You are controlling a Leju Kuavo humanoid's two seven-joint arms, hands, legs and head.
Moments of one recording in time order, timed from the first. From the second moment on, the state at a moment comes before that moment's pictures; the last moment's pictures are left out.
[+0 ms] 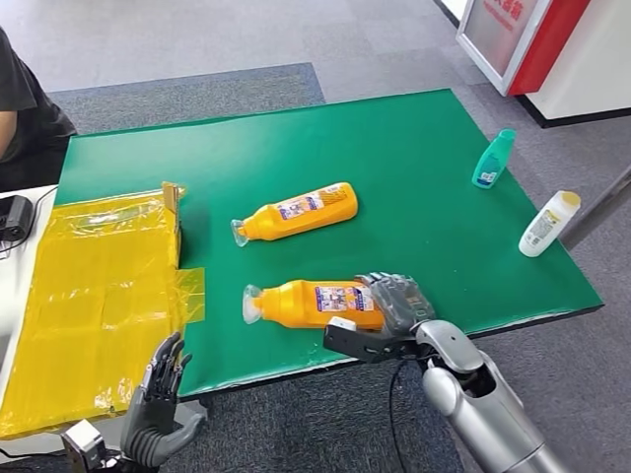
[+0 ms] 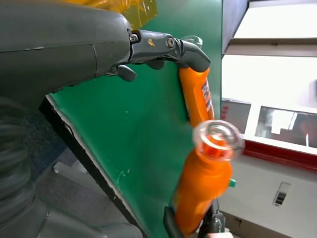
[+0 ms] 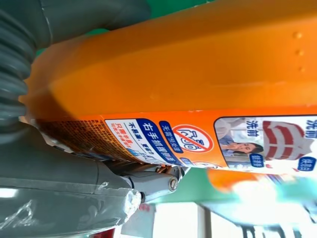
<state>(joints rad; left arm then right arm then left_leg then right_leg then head) 0.21 -0.08 -0.10 -1.31 -0.12 -0.38 -0.67 -0.17 -0.15 0.34 -1.44 0.95 0.15 0.06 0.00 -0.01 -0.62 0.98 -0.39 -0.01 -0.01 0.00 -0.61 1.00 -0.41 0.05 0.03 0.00</state>
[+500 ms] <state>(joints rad) 0.22 -0.12 -0.02 -1.34 -0.03 -0.62 -0.66 0.00 0.04 0.35 -1.66 0.84 -0.01 -0.14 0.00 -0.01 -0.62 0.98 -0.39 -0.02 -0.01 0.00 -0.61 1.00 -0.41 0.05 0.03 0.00</state>
